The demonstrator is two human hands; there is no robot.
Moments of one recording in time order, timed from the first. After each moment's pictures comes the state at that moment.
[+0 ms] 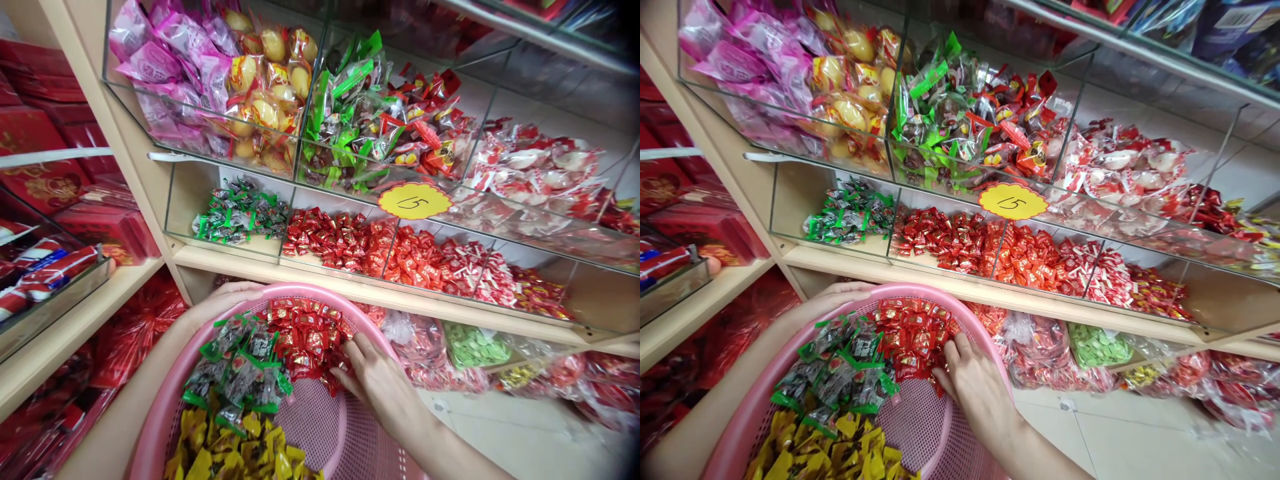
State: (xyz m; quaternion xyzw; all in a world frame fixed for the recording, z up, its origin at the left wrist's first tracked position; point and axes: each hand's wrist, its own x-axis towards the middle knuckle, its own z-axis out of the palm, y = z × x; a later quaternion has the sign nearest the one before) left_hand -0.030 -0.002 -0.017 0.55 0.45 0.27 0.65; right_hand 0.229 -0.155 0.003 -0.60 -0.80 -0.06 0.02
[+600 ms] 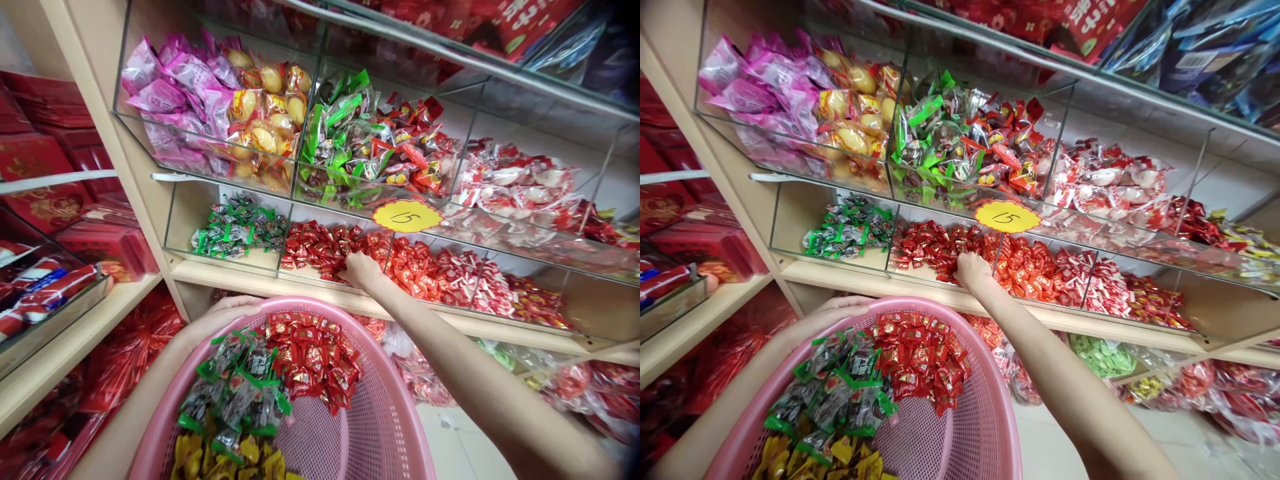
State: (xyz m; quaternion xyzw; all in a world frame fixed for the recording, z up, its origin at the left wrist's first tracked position) left_hand -0.037 0.006 -0.028 0.59 0.43 0.27 0.62; right_hand 0.250 0.025 0.059 -0.75 -0.66 -0.06 -0.07
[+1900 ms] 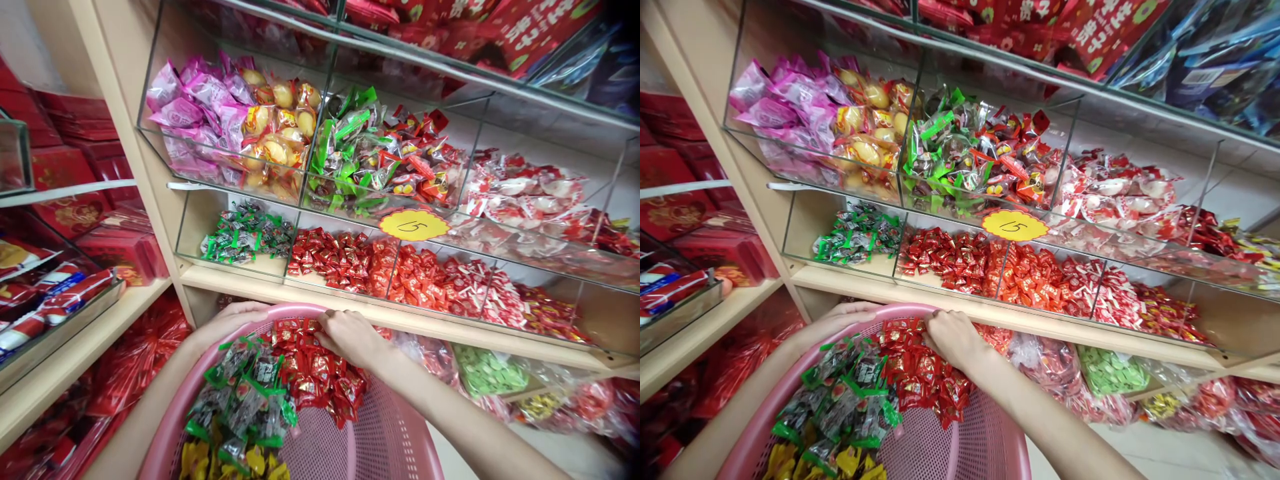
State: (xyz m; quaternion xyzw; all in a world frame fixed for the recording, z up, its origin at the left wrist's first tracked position) left_hand -0.034 0.000 -0.020 0.55 0.42 0.26 0.67; right_hand 0.205 -0.063 0.036 -0.52 -0.85 -0.07 -0.08
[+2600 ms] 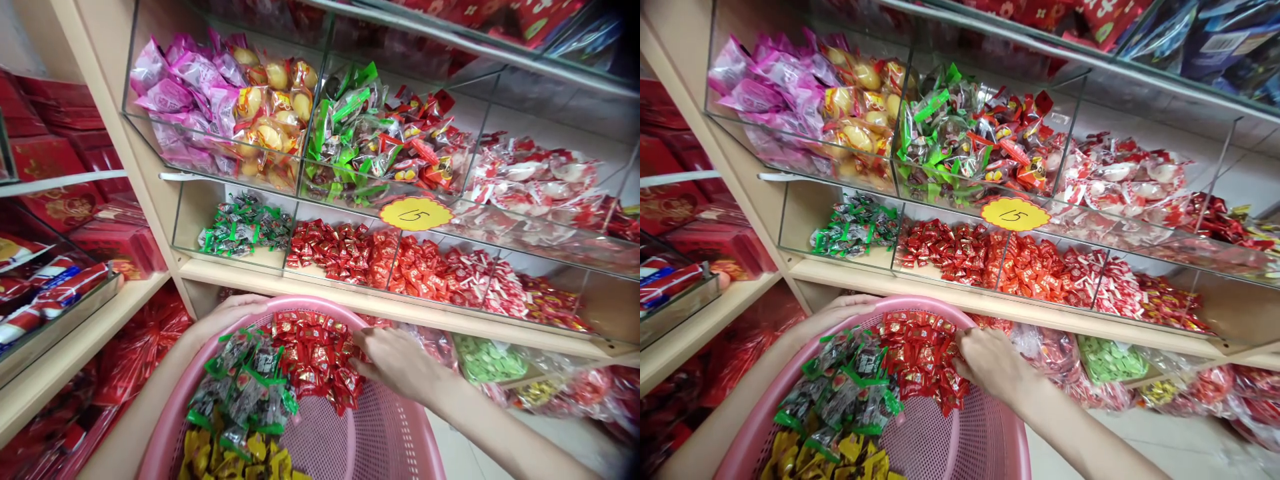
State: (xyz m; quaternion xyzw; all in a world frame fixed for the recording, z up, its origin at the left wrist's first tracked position) left_hand -0.035 0.005 -0.028 0.56 0.44 0.27 0.65; right_hand 0.252 -0.114 0.037 -0.52 -0.85 -0.07 -0.07
